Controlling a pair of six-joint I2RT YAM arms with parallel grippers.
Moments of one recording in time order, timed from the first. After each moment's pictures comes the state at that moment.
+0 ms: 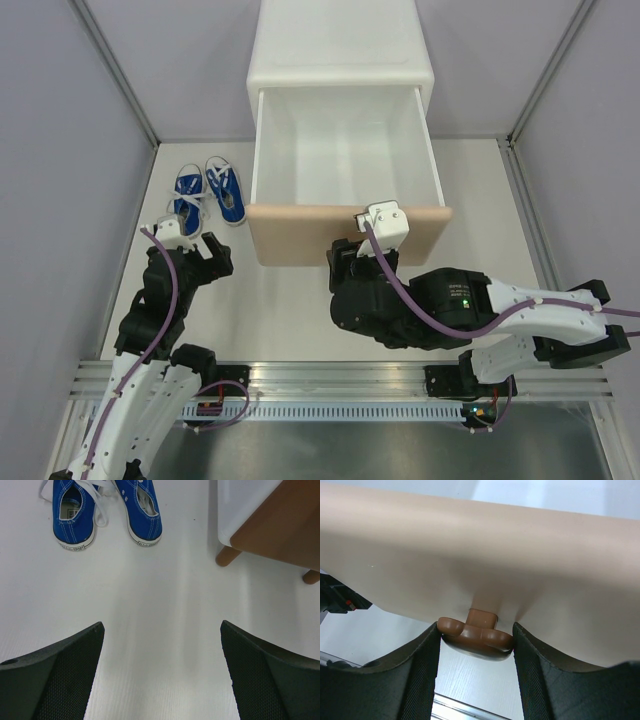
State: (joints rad) left arm -0.26 0.48 0.68 -0.59 -0.26 -0.37; right arm 1.59 1.39 1.77 -1.12 1.17 0.87
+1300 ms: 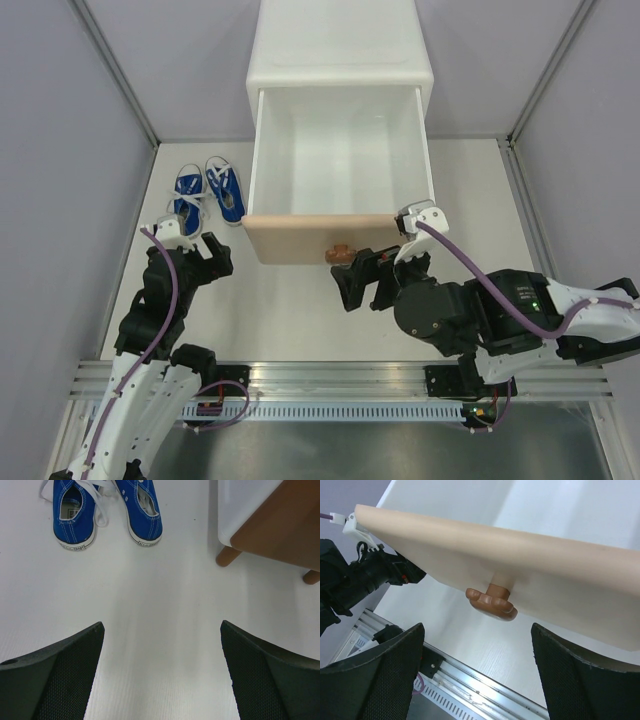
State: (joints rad) left arm -0.26 0.48 0.68 -0.59 -0.26 -0.37; right arm 1.68 1.24 1.73 -1.06 1.05 0.85
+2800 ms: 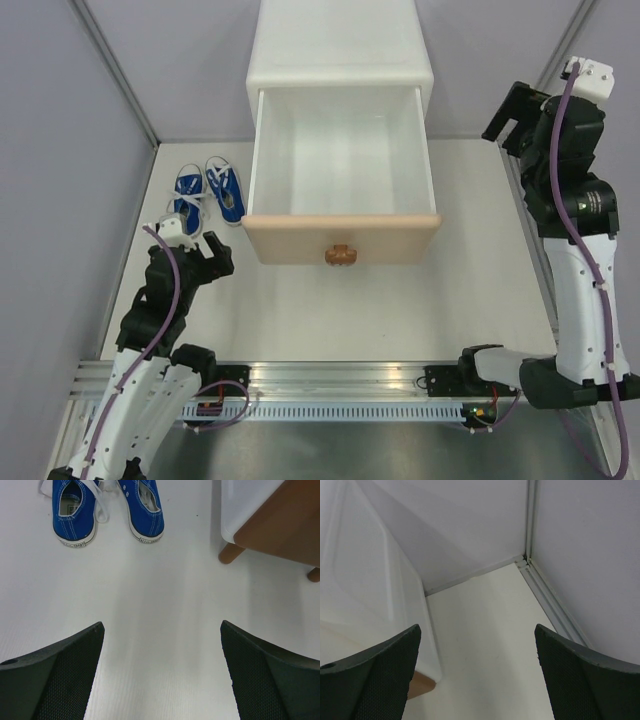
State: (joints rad) left arm -0.26 0.51 0.68 -0.59 -0.26 -0.37; right arm 0.15 1.26 1.86 -0.76 0.44 0.26
